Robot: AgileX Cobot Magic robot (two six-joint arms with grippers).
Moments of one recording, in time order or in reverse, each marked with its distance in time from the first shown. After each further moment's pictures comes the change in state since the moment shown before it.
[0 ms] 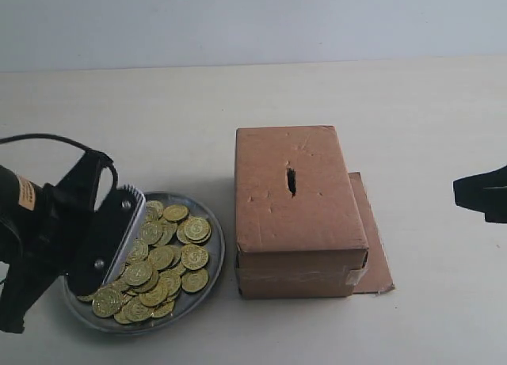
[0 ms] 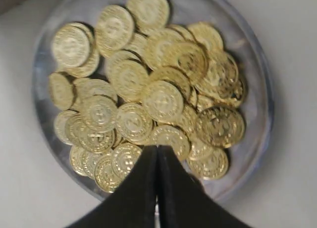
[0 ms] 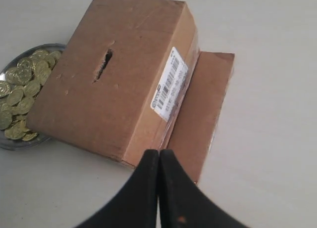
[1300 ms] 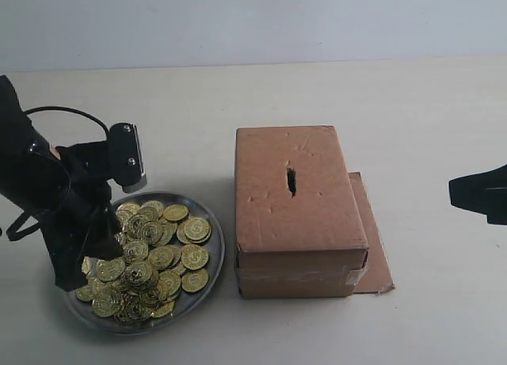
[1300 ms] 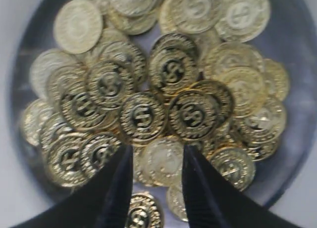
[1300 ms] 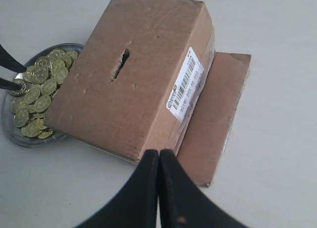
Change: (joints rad) left arm 0.182 0.236 -0.186 -0.263 0.139 -0.266; right arm 0.000 -0.011 -0.002 0.041 0.027 -0.025
